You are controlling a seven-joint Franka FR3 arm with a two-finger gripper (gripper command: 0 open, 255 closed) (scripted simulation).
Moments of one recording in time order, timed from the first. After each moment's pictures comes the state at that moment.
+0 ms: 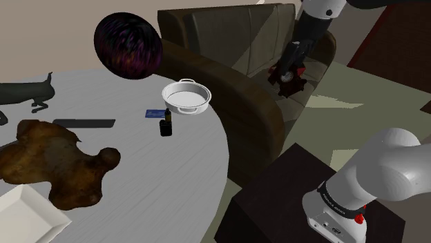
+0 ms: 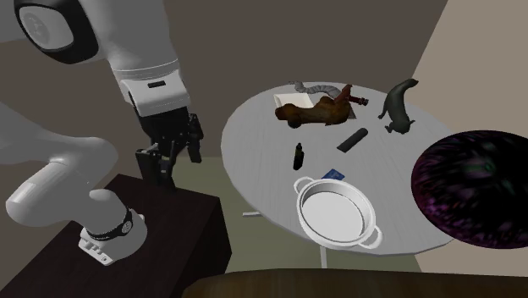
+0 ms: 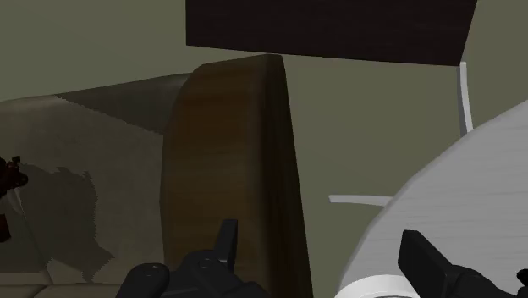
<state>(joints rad) 0.02 -0.74 0.07 -2.35 -0.08 1.70 0.05</state>
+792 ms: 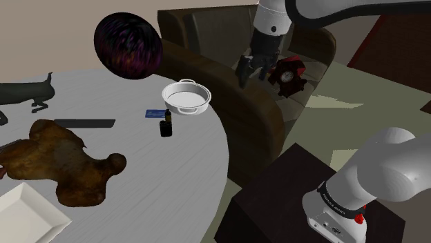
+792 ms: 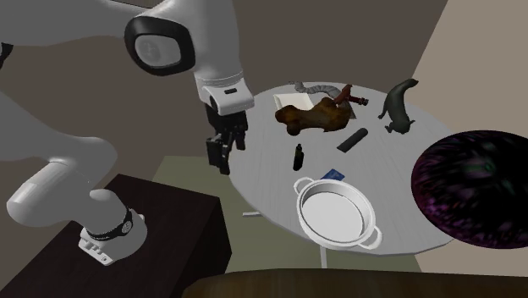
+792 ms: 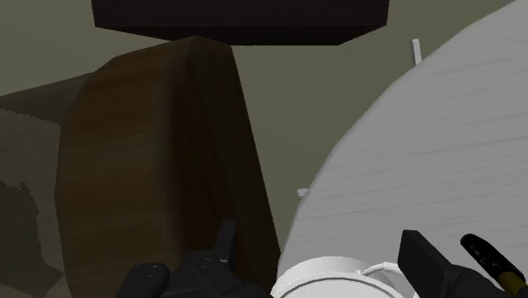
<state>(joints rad) 0.05 -0.50 0.24 -2.28 0.02 1.84 0.30</state>
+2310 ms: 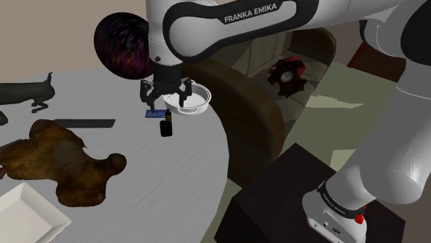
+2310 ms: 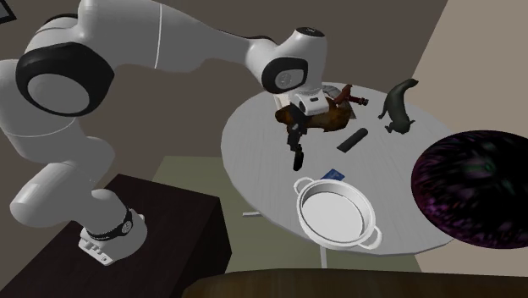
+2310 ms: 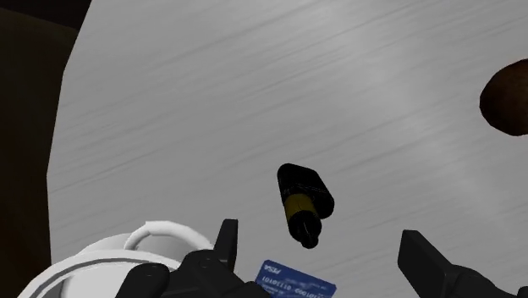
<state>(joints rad) 0.16 0.27 0.46 -1.72 -0.11 2.00 0.85</state>
